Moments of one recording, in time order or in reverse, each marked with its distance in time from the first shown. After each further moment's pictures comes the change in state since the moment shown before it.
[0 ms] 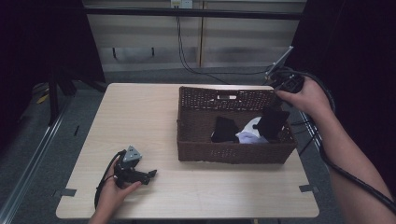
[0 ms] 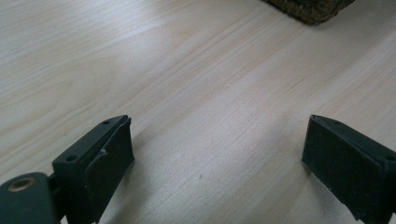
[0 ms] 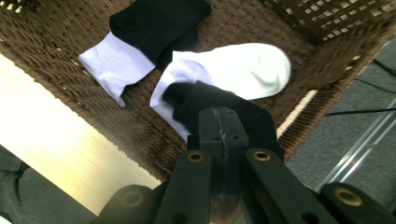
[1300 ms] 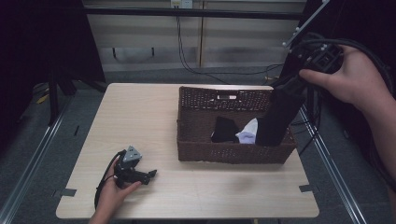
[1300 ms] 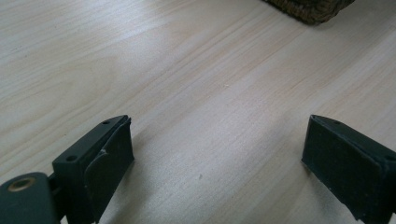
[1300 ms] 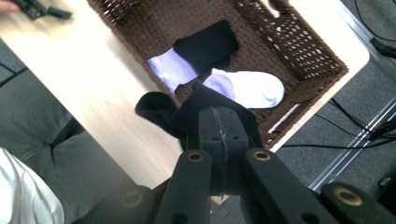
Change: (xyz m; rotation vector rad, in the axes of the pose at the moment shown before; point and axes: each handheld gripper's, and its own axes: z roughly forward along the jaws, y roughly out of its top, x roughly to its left) left arm 0.000 0.000 0.000 0.001 0.000 0.001; right arm 0.079 -0.028 -0.140 -0.129 -0.042 -0.171
